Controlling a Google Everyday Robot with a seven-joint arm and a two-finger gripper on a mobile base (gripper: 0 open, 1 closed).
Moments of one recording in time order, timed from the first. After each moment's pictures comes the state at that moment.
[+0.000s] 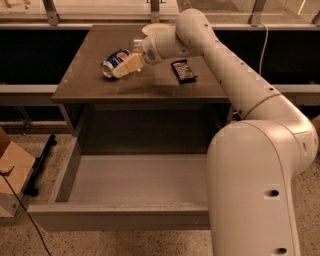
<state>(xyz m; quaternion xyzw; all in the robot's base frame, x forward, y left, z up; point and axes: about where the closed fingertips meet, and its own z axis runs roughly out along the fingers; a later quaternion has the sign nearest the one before) 0.818 0.087 0.873 -0.48 0.71 0.26 0.45</state>
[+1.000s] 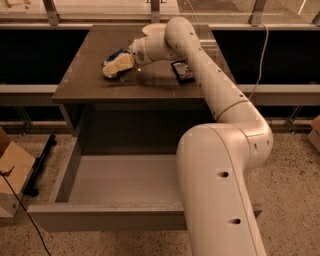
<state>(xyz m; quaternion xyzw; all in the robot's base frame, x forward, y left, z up) 0.853 0.126 0.853 -0.45 0.70 0.32 0.45</state>
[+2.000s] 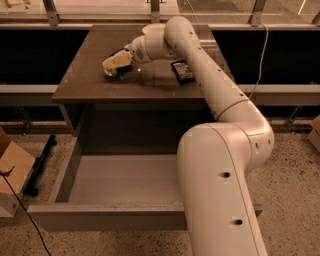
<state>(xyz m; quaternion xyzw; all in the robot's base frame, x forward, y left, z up) 0.860 0.126 0.861 -0.43 0.71 0.32 0.46</state>
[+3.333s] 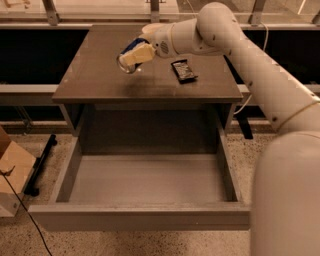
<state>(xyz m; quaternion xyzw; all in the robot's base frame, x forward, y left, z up) 0.779 0.054 0.933 -0.45 0.68 0.29 0.50</state>
